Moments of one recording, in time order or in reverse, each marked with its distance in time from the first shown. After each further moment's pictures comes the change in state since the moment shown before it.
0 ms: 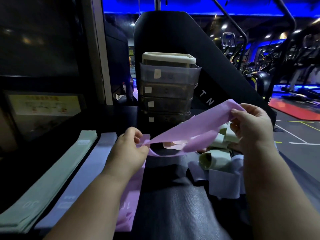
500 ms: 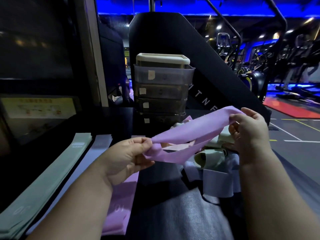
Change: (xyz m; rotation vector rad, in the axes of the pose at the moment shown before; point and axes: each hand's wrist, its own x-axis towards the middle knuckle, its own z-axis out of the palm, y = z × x) left_hand -0.005 0.010 -0.013 -1.006 -0.632 -0.297; right_hand 0.008 0.005 -0.010 0.106 0.113 0.105
